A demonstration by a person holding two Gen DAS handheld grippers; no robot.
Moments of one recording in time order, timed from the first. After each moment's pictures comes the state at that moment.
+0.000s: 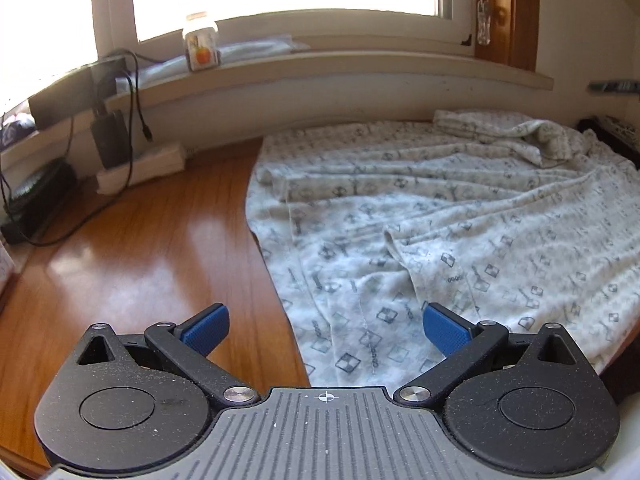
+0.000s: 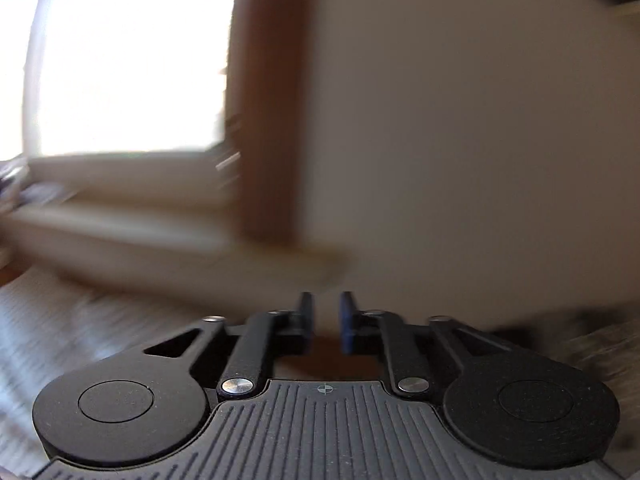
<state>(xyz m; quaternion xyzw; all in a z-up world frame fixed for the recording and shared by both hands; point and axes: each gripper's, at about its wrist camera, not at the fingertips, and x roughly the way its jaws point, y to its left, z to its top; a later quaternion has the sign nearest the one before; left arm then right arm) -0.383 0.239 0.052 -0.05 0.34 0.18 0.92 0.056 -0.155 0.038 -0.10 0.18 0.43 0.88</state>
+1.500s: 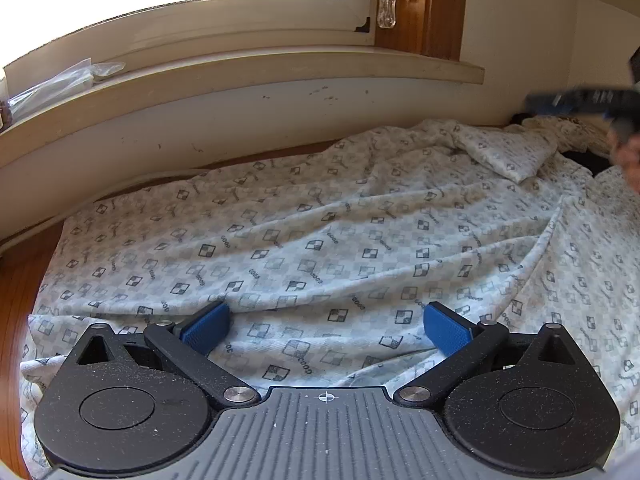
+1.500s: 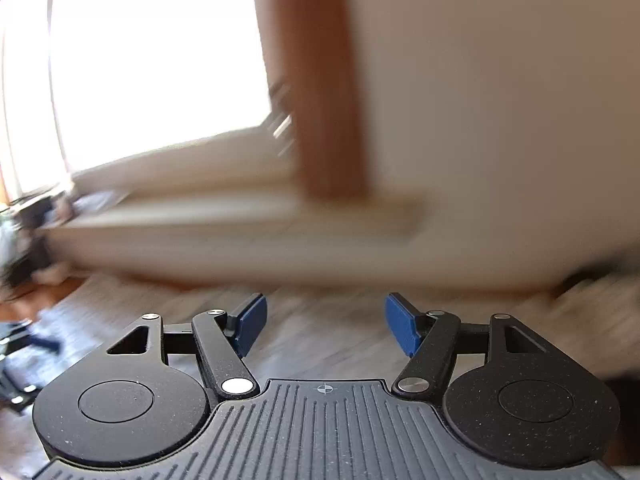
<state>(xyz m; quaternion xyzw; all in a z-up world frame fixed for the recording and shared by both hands) -0.202 0.218 0.024 -0.03 0.35 0.05 0.94 0.034 -0.145 0.012 -0.04 0.25 0.48 0.84</state>
